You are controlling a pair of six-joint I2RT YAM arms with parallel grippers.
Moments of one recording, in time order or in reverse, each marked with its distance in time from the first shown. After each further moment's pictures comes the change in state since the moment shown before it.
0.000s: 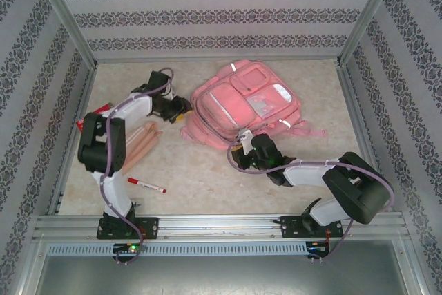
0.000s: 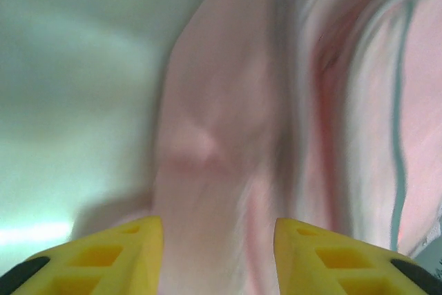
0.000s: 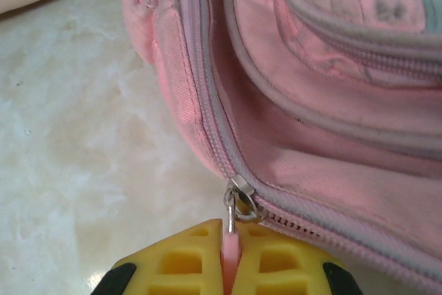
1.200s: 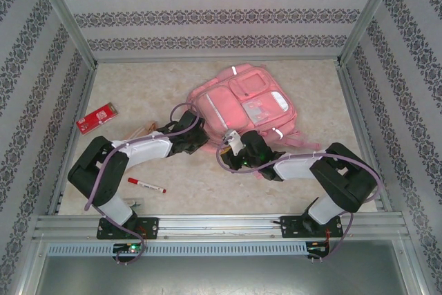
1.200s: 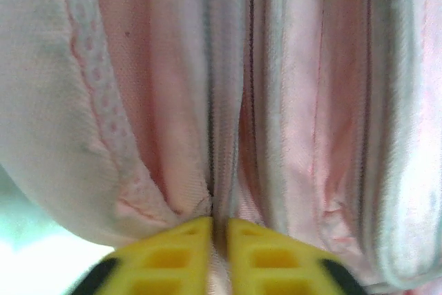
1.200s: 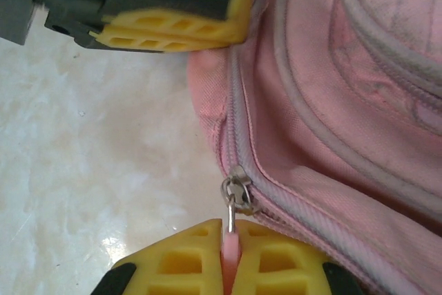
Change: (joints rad) left arm -0.425 -0.194 -0.384 0.354 -0.482 -0.461; right arm 0.038 0.115 0.104 -0.035 -0.106 -0.084
